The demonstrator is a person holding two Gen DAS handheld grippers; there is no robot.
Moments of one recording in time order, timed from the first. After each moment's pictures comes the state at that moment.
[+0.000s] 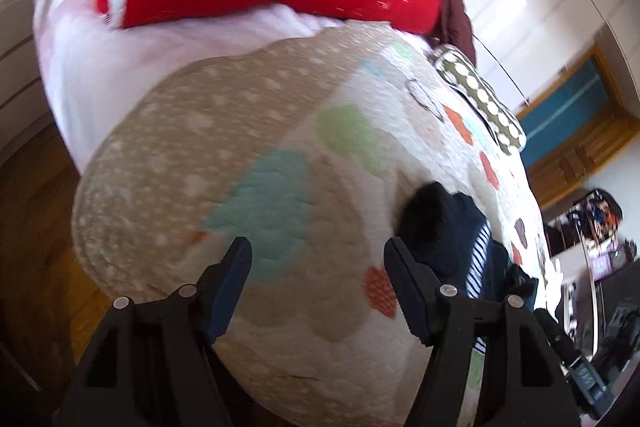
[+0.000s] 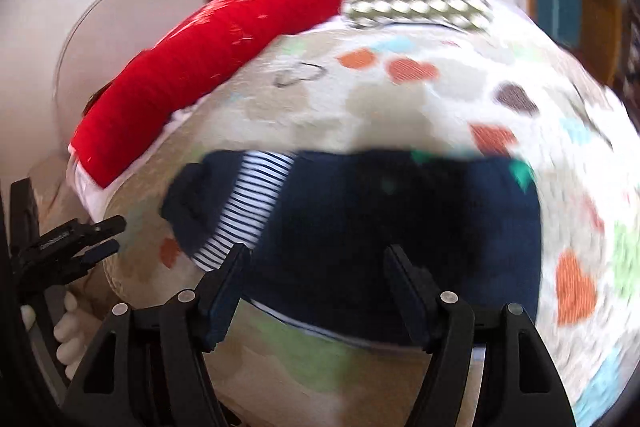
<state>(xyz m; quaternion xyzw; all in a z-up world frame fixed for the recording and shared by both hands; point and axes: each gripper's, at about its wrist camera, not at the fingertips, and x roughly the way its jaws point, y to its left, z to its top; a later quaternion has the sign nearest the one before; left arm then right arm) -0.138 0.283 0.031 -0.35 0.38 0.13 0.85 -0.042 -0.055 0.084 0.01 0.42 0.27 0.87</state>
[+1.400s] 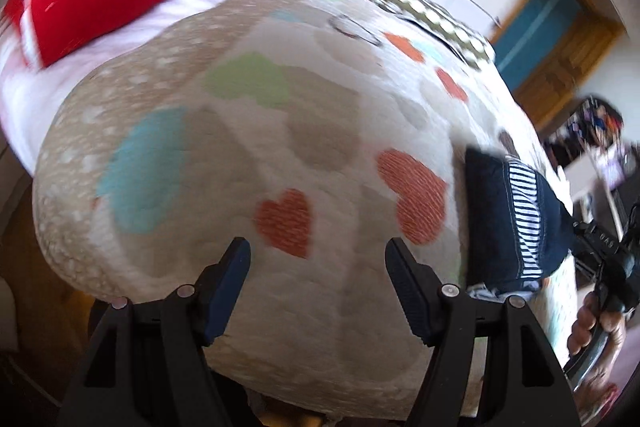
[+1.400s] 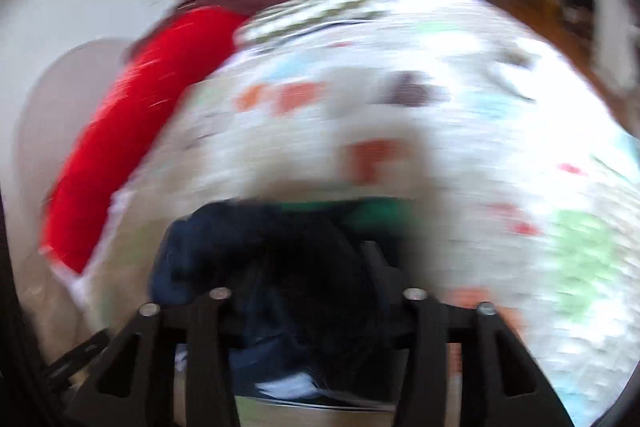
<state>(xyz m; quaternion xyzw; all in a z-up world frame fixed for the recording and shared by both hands) -0.104 0.183 0.042 -0.22 0.45 0.06 0.86 0.022 -0.182 0.076 0.14 0.44 0.12 0.88</state>
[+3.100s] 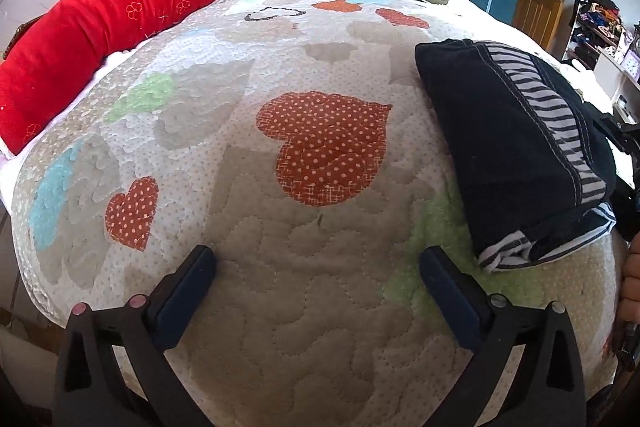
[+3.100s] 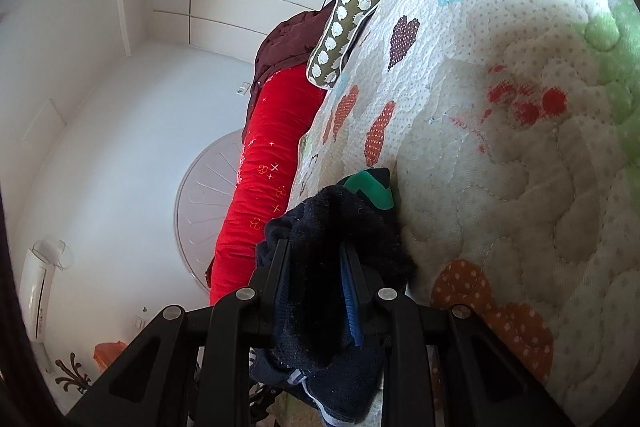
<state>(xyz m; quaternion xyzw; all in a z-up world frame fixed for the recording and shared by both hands) -0.075 0.067 -0.006 -0.04 0.44 0.08 0.89 0.031 -0.259 -0.031 0.46 0.35 0.35 0.73</state>
